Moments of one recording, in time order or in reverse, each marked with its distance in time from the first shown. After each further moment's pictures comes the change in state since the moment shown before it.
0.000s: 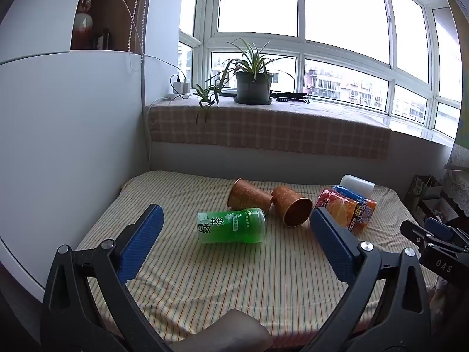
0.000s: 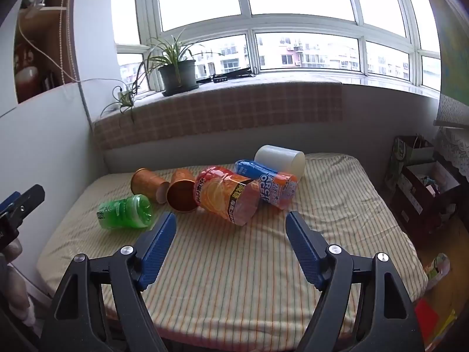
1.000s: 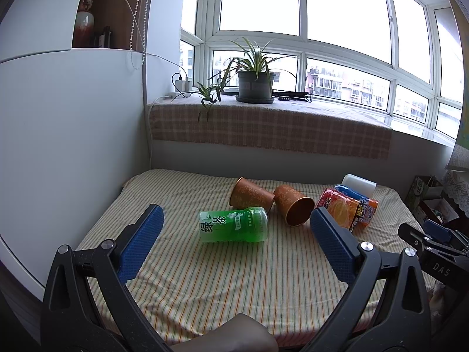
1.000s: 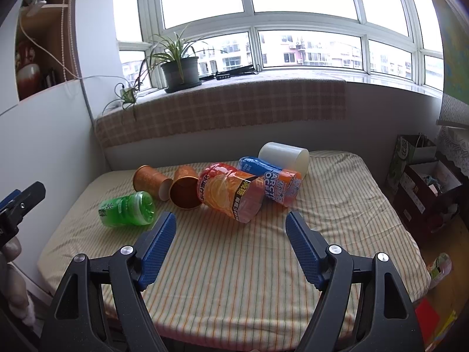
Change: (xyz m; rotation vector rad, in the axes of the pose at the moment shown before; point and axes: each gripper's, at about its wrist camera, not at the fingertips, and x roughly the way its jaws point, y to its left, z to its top) left arm 0.003 0.002 -0.002 0.006 0.017 0.011; right arm 0.004 0.004 -0.004 -0.012 0.006 0.005
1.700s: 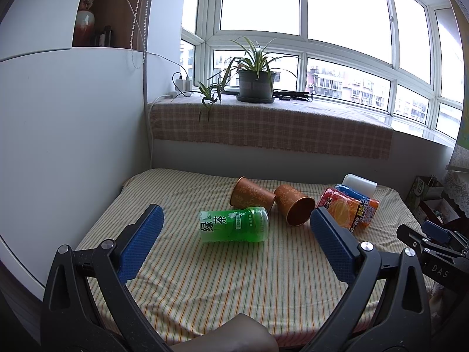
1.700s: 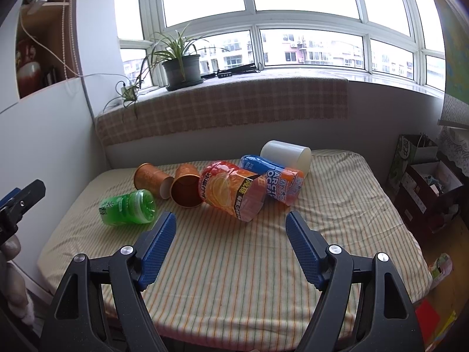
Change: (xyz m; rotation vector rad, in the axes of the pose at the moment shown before) left arm 0.001 0.001 -0.001 -0.001 0.002 -0.002; right arm 0.002 0.001 0.000 -0.005 0.006 0.006
